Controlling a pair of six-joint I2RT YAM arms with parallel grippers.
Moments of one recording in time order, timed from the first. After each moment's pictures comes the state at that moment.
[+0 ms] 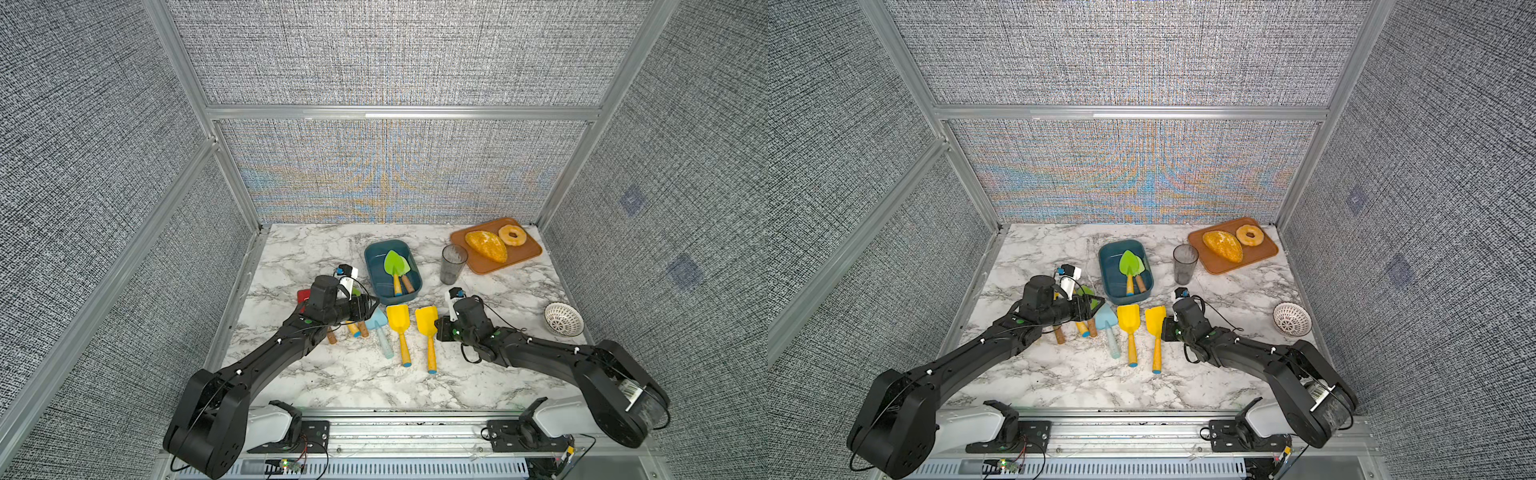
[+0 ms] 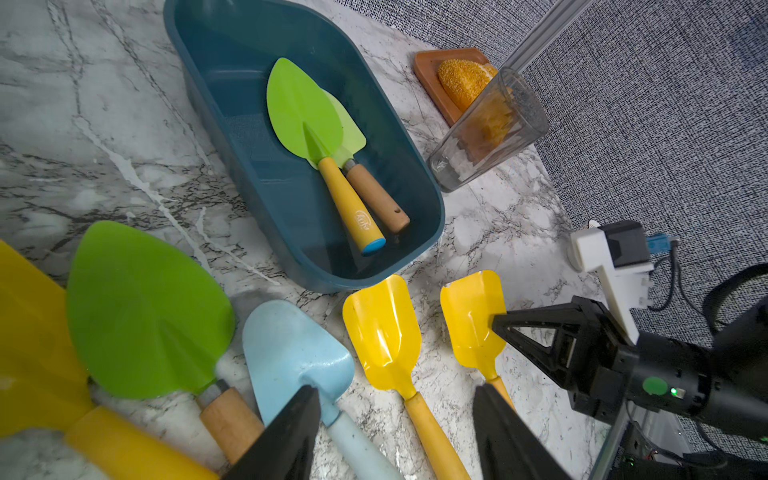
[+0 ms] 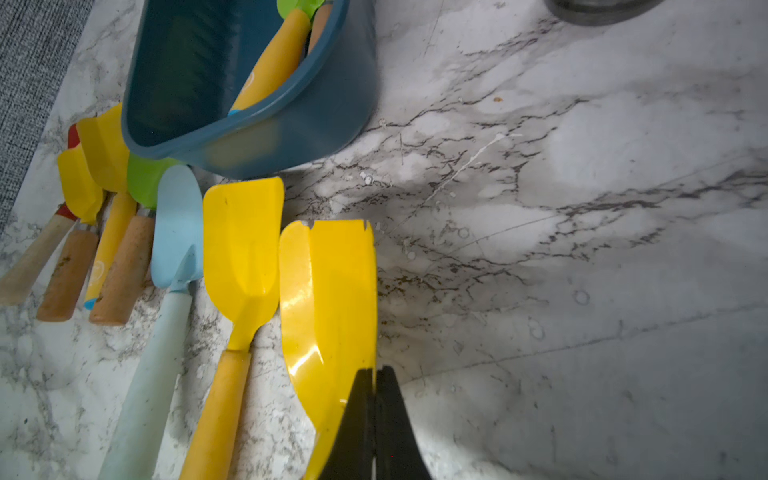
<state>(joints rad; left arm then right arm) -0.45 1.25 0.65 0.03 0.40 -0.46 0.61 1.42 0.53 0.14 -0.01 0.58</state>
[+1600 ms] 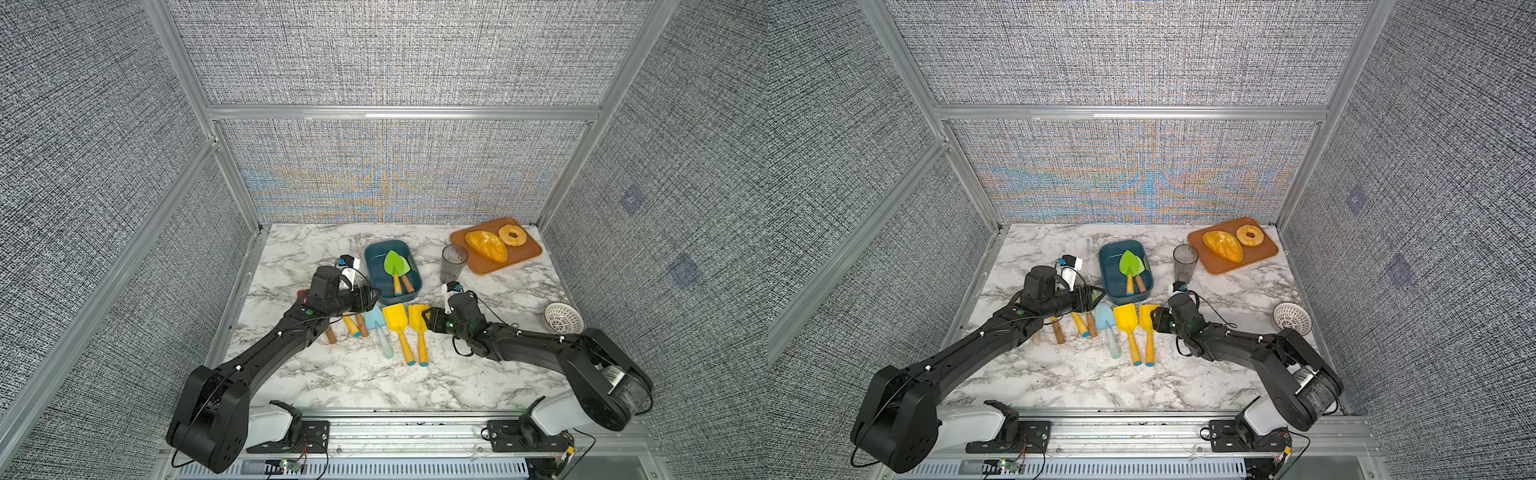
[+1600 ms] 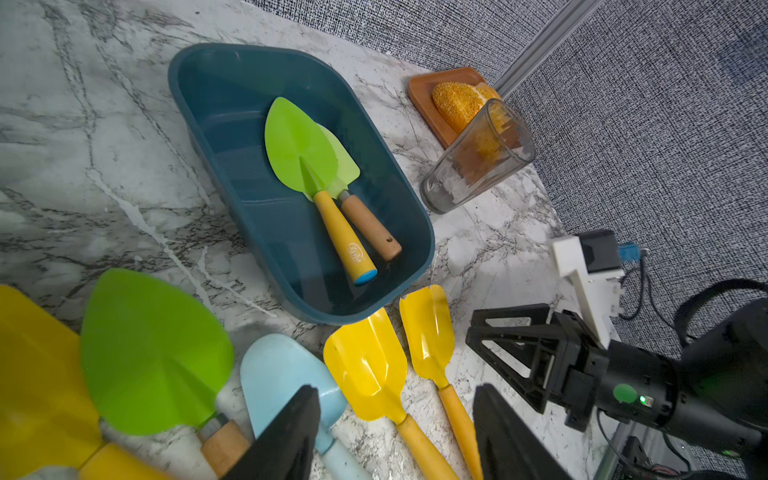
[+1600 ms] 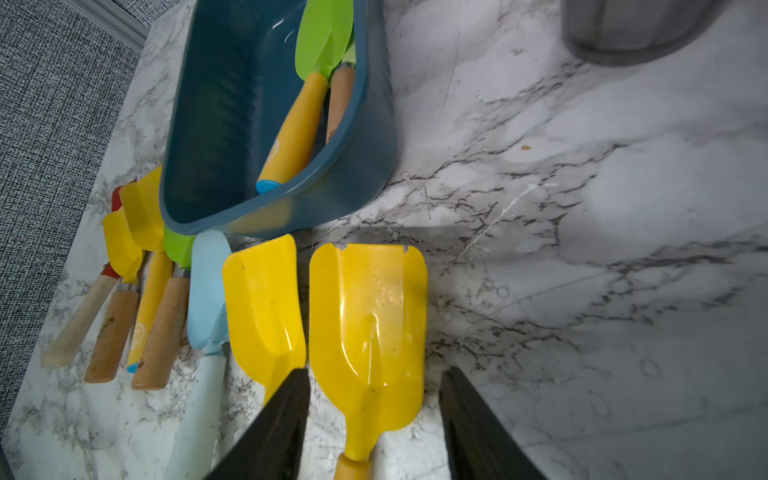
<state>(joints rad) -0.46 1.31 0.78 -0.03 0.37 -0.44 0.62 1.46 0.58 0.22 0.02 0.65</state>
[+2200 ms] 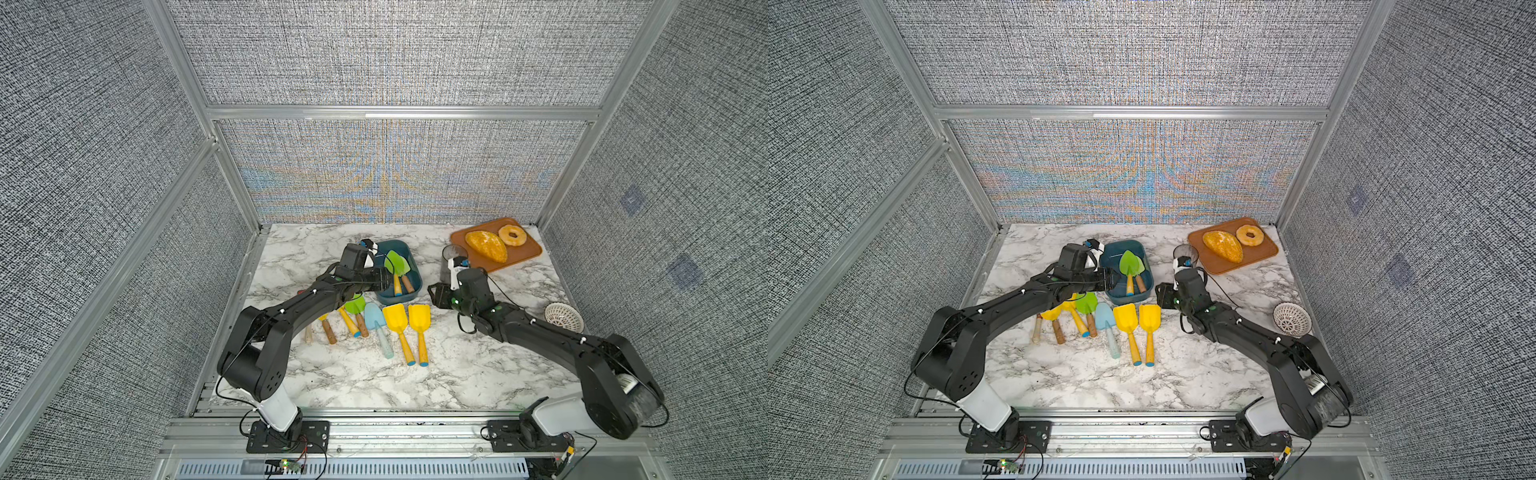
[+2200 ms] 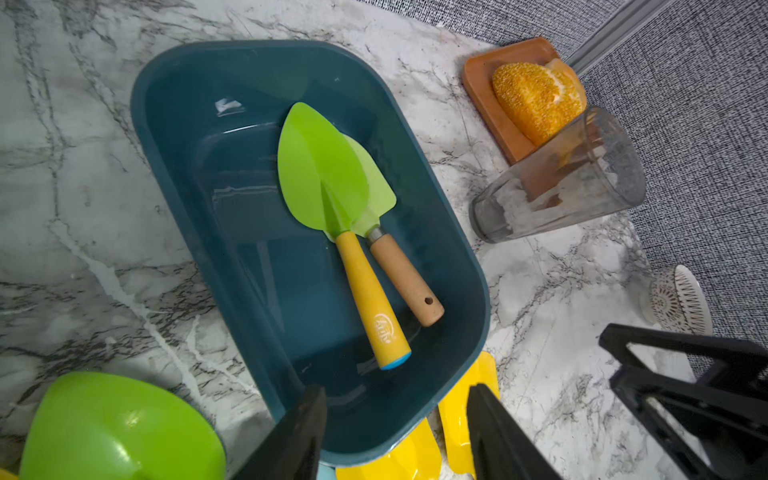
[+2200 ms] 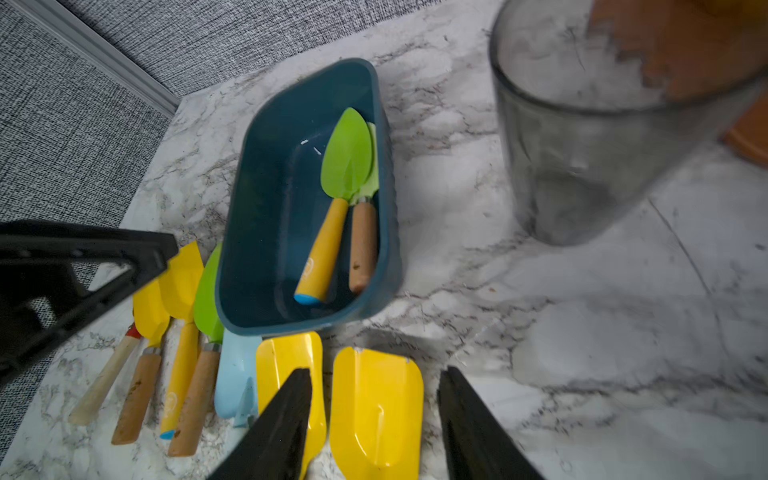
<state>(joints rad) -0.51 1.70 1.12 -0.13 0.25 -0.44 0.53 1.49 0.87 0.06 -0.01 0.51</state>
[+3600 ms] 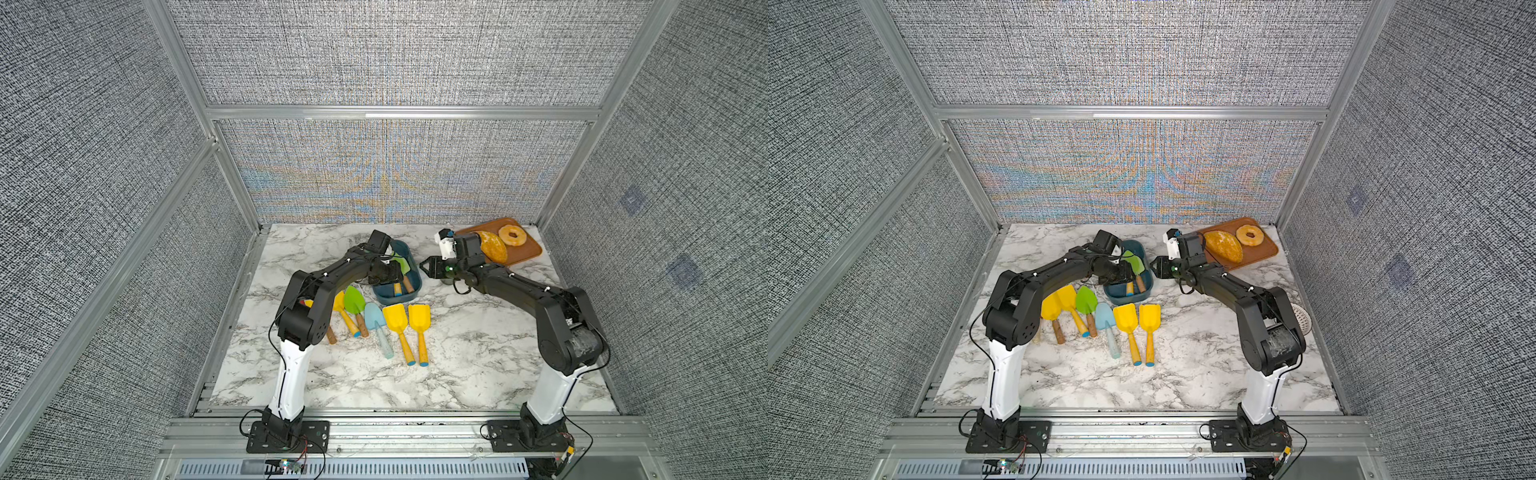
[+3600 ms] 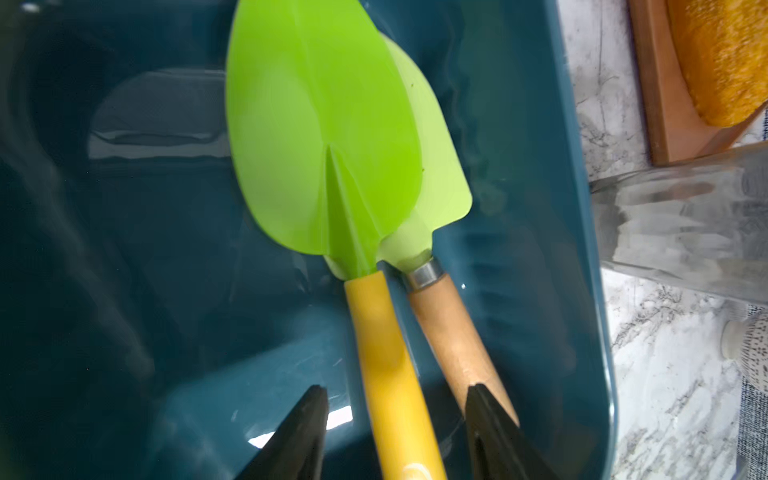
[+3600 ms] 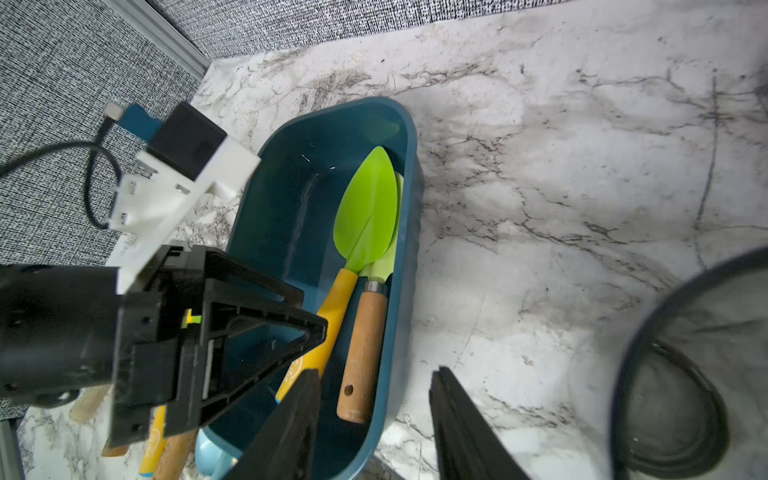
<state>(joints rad) -0.52 2.20 1.68 -0.54 0.29 -0.50 0.35 1.83 1.22 -0.05 -0.34 0.32</state>
